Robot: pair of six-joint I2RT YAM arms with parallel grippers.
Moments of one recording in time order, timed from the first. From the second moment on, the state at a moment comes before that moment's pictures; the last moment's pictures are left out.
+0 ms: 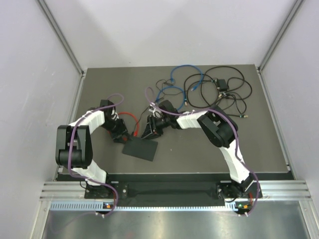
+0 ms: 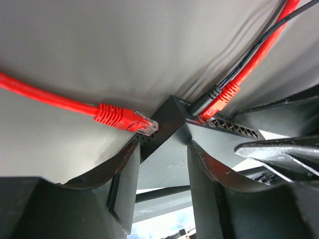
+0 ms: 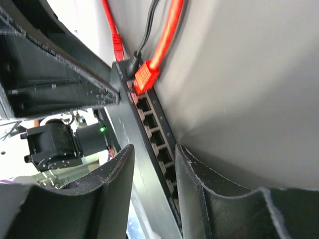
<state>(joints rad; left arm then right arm) -0.02 1.62 0.94 -0.74 0.36 -0.49 0.76 2.25 1.38 0.14 -0.82 0.83</state>
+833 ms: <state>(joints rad) -0.02 1.62 0.92 -0.72 0.37 -0.48 0.78 2.36 1.49 0.30 -0.76 0.99</state>
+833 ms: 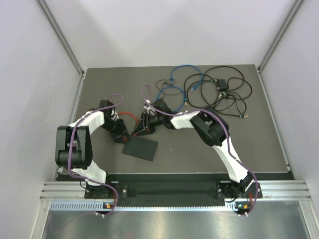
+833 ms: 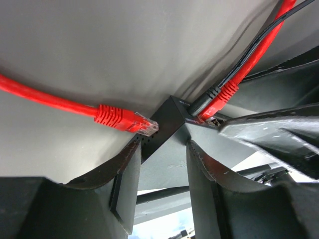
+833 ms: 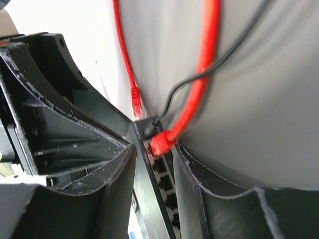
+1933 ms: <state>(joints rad) -0.02 1.62 0.92 -0.72 0.37 -0.48 0.81 2.38 1.55 0.21 -0.73 0.94</state>
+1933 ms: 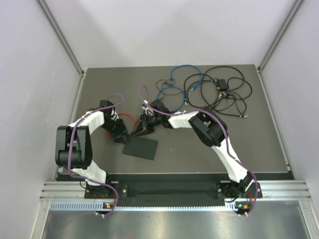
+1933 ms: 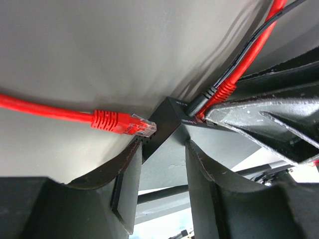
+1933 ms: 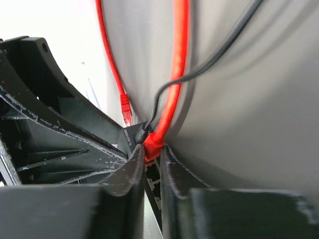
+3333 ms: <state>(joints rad) -0.09 1.62 0.94 -0.70 0.31 -0.49 0.64 2.40 1.65 0.17 -0.44 0.98</state>
